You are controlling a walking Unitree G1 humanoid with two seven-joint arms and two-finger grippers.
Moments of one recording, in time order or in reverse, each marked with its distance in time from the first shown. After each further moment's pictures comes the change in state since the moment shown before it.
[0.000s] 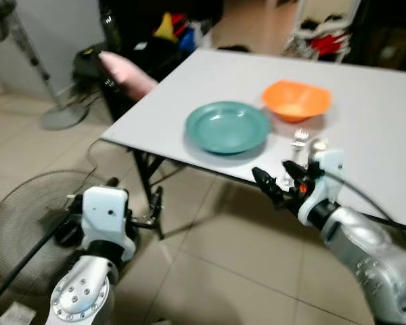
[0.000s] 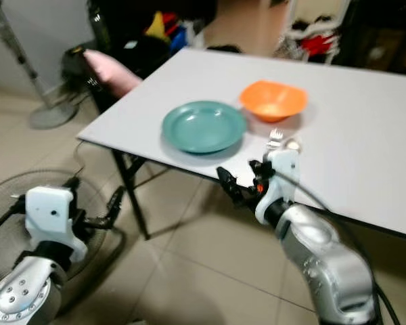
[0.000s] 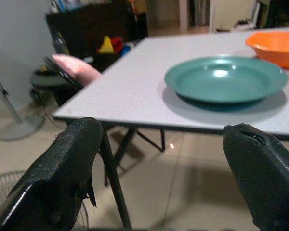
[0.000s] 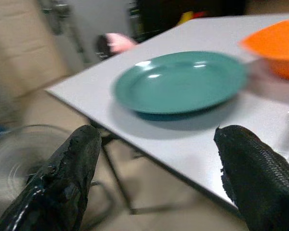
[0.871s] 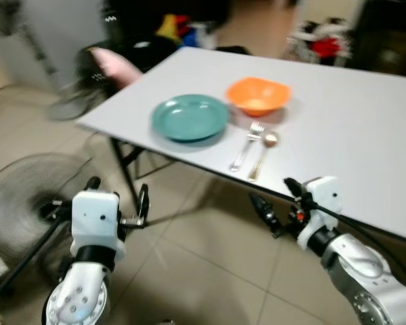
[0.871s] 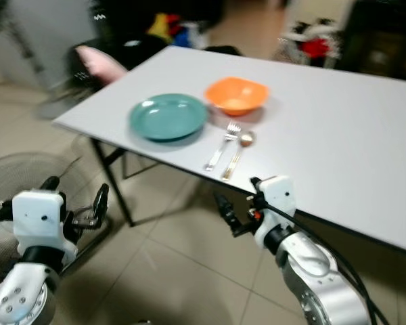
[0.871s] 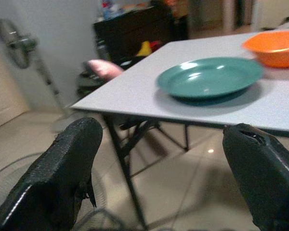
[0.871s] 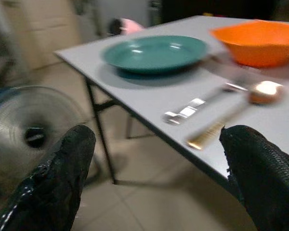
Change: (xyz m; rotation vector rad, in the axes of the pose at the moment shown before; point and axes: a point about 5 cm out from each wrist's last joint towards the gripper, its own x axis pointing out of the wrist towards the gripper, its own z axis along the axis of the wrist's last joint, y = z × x) left arm -0.008 0.006 -0.002 0.074 -0.018 0.091; right arm -0.015 0.012 -0.027 -0.101 -0.001 0.086
